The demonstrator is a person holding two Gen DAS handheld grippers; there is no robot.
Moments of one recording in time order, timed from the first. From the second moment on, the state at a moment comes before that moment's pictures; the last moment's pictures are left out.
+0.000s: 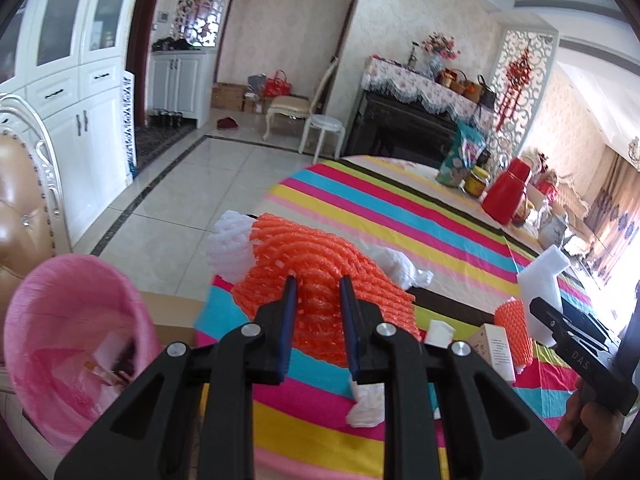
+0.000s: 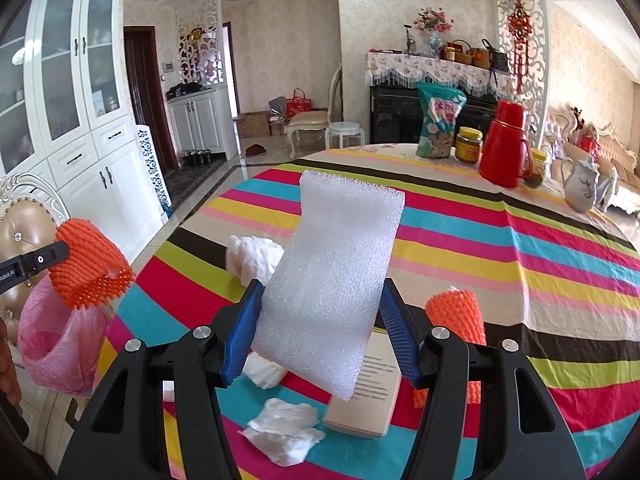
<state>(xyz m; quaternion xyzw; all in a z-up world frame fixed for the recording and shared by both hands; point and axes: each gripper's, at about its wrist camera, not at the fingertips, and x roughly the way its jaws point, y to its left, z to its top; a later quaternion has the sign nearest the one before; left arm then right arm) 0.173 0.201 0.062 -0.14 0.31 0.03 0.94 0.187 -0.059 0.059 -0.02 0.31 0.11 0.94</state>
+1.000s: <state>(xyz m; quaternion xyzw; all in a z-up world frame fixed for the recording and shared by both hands) 0.050 0.376 0.085 -0.17 0.26 0.18 0.93 0.155 0.123 0.087 -0.07 0.29 0.24 0.92</state>
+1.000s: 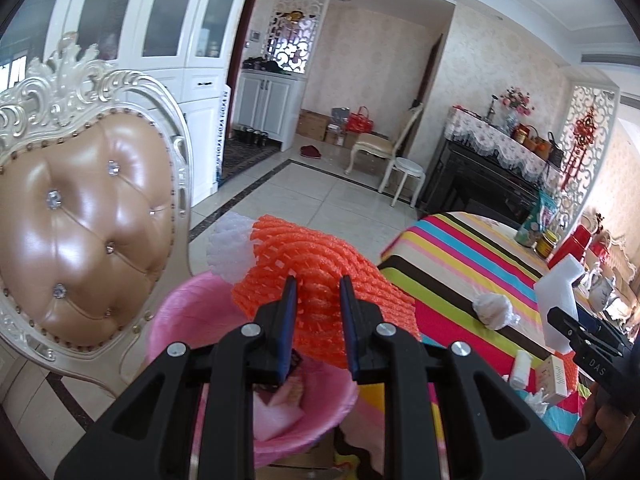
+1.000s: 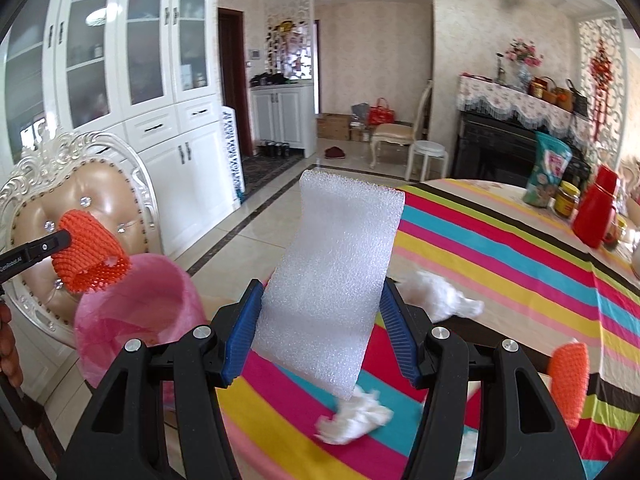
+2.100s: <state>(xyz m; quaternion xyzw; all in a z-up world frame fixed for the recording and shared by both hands) 0.020 0.462 0.070 -0.17 0.27 0.23 0.92 0.123 0.332 0.051 -0.15 0.32 0.37 0.86</state>
